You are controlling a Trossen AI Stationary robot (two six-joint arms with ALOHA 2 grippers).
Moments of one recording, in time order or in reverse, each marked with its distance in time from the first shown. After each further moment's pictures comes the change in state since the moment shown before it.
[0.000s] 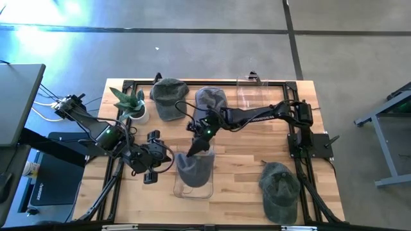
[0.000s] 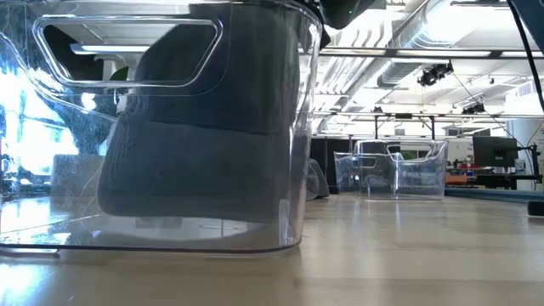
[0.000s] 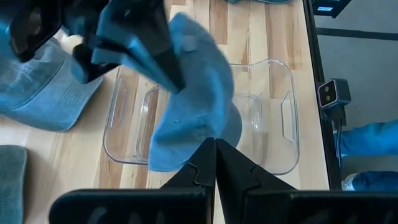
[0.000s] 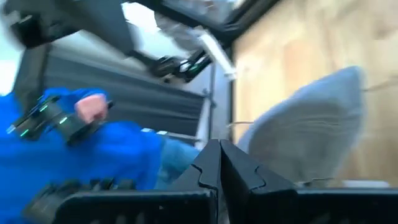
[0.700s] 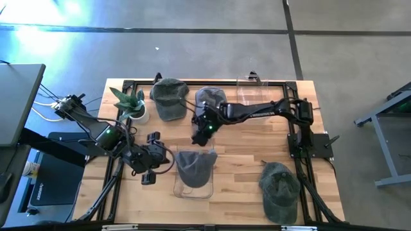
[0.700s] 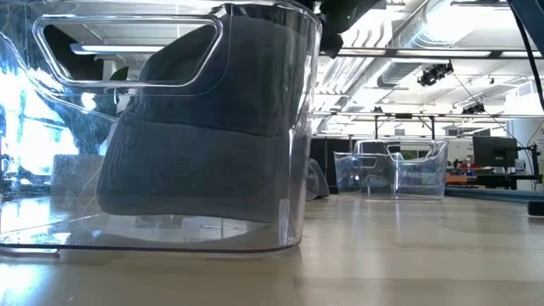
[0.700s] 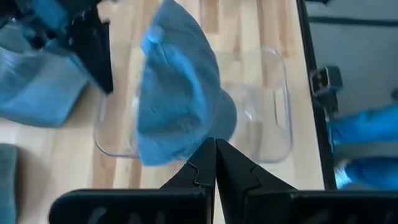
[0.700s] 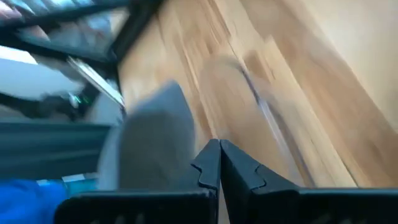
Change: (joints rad) left arm 0.000 0.001 -0.003 -0.016 0.059 0.018; right arm -0.042 -0.010 0.001 -0.329 0.307 -0.133
